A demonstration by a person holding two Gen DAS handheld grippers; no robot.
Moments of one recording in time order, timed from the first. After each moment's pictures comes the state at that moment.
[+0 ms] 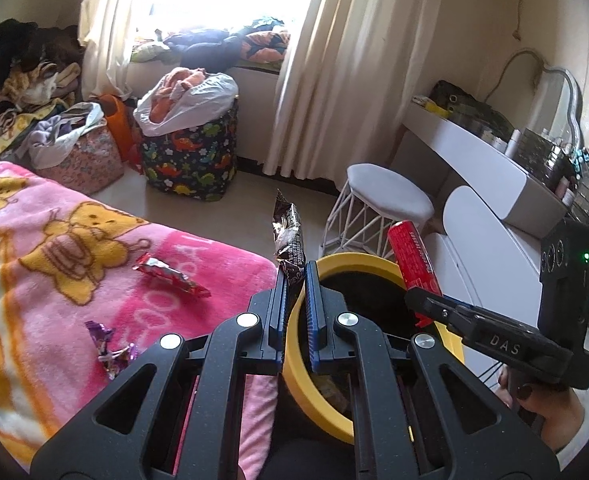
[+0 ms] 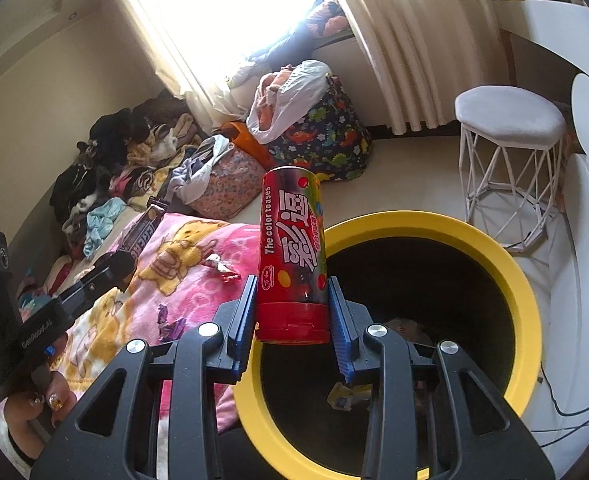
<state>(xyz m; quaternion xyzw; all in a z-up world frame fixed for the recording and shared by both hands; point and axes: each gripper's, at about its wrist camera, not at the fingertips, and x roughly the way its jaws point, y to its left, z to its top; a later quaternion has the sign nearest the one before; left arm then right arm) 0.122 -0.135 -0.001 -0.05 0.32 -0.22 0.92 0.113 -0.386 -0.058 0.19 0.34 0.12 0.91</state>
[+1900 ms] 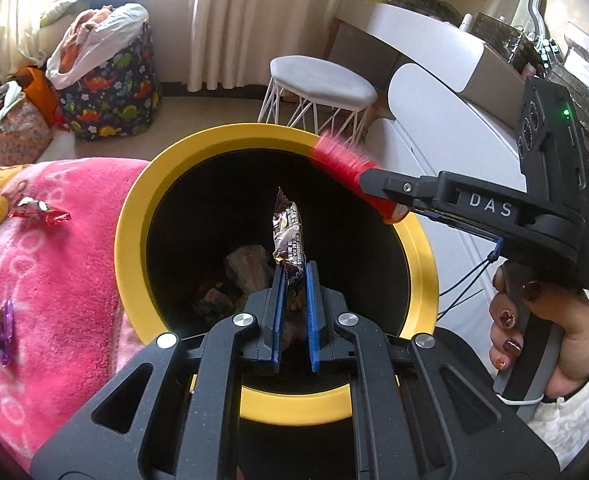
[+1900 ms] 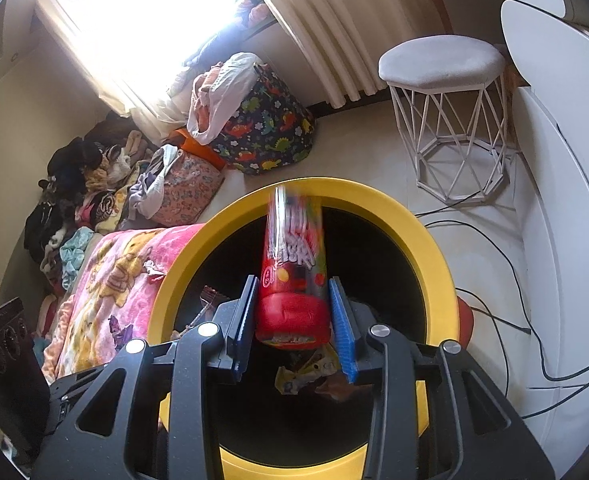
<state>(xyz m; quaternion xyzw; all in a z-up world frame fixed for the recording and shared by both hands) 0.116 -0.238 -0.082 0.04 0.44 -0.32 0.84 0.105 -0.455 -0.103 0.26 0.38 0.05 0.89</state>
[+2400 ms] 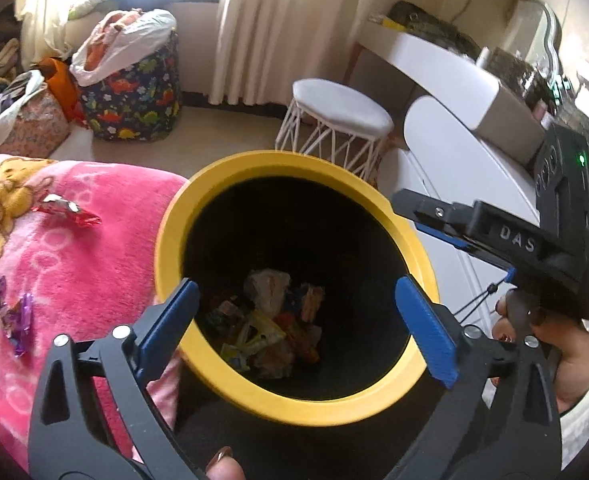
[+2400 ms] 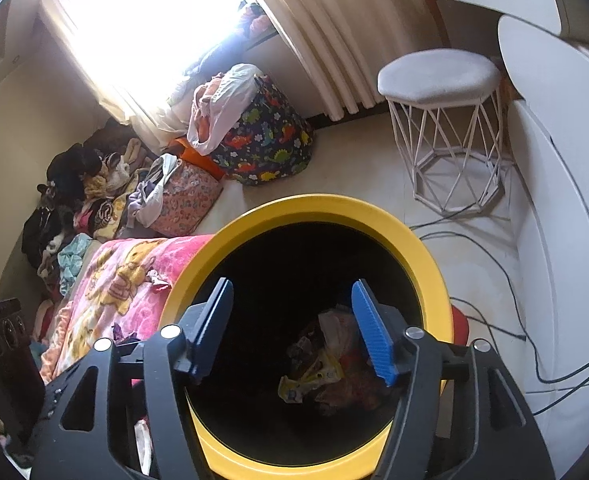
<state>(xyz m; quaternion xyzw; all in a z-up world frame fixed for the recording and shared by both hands) 0.120 -0.216 -0.063 -0.01 0.42 -0.29 0.86 0.098 -0.450 -0.086 0.24 0.36 0.04 0.90</state>
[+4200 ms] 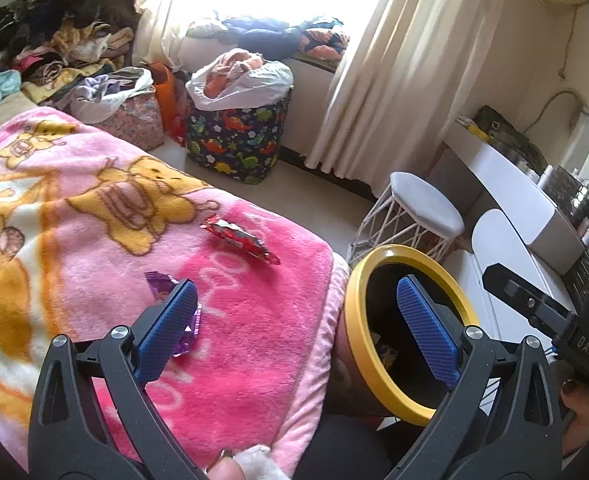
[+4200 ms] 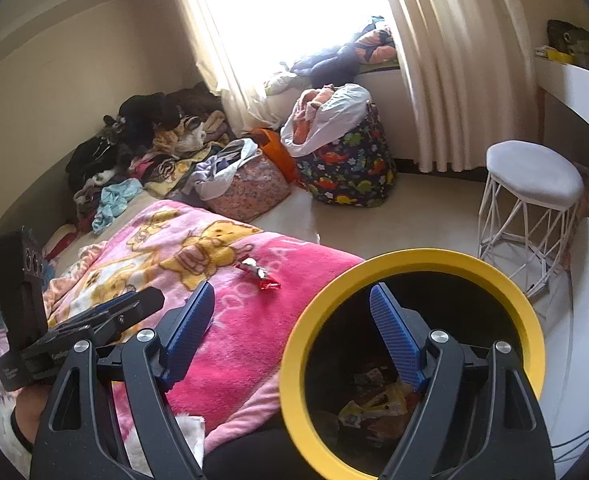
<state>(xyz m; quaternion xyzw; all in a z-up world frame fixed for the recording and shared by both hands) 0.117 -0.056 -0.022 -0.12 0.34 -0.15 0.92 0.101 -0.327 -0.023 0.10 0.30 0.17 0.93</state>
